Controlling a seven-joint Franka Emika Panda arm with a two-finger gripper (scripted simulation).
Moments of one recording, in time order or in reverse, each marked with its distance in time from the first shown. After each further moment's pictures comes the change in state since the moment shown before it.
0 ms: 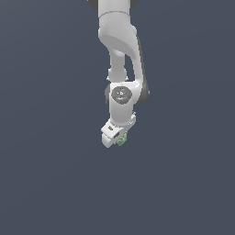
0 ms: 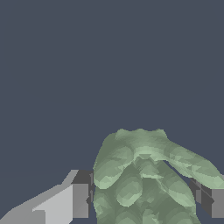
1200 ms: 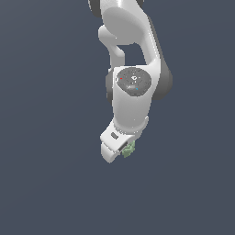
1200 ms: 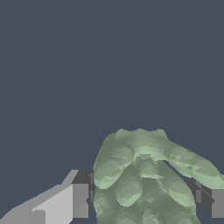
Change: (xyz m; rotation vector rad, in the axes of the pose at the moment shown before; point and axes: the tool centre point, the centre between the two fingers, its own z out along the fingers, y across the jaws) arm 0.086 0.062 -0.123 0.000 0.001 -0.001
